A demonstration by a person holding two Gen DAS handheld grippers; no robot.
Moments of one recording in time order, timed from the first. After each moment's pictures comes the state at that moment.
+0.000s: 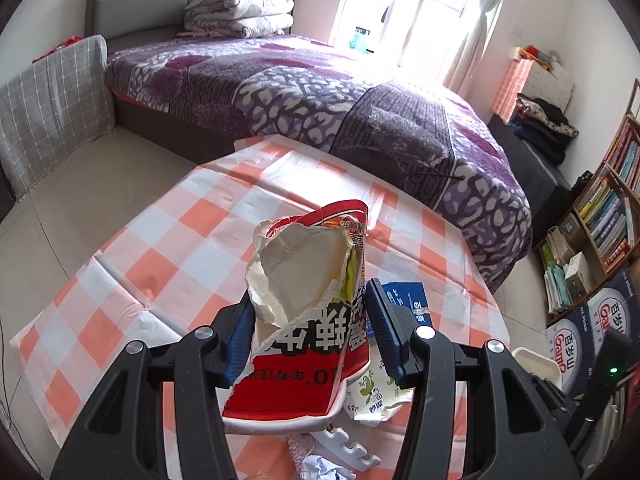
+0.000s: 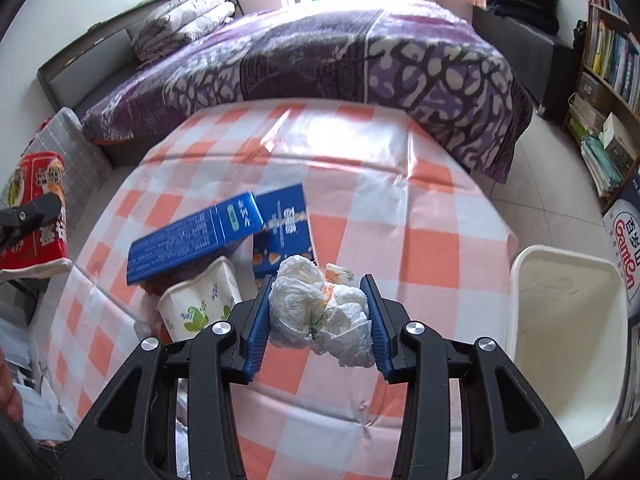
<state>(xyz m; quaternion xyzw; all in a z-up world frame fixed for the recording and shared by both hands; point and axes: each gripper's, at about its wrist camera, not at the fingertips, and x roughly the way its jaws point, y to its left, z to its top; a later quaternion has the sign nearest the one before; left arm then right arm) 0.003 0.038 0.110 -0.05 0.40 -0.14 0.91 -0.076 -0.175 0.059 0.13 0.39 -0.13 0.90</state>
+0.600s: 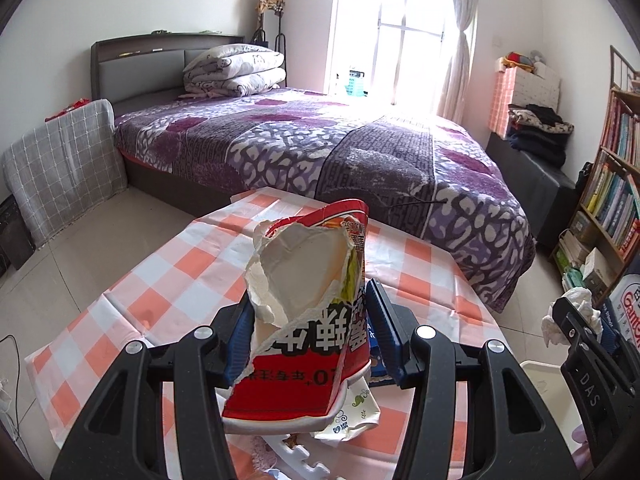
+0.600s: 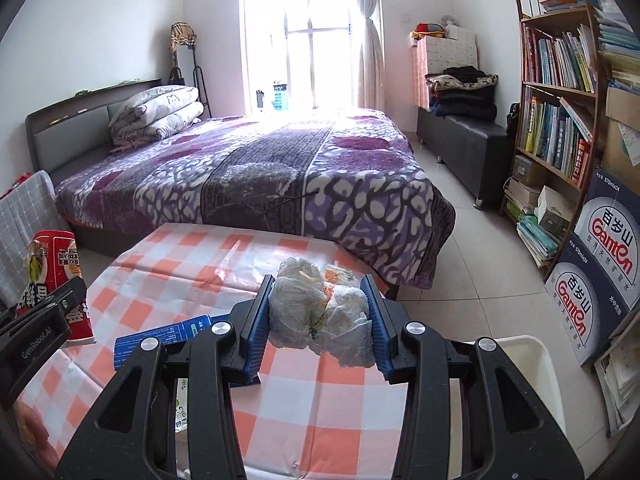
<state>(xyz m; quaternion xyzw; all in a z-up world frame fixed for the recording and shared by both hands) -0.039 -0.024 0.127 0.00 0.31 -0.12 0.94 -0.114 -0.206 0.116 0.09 0.26 -0.23 0.94</state>
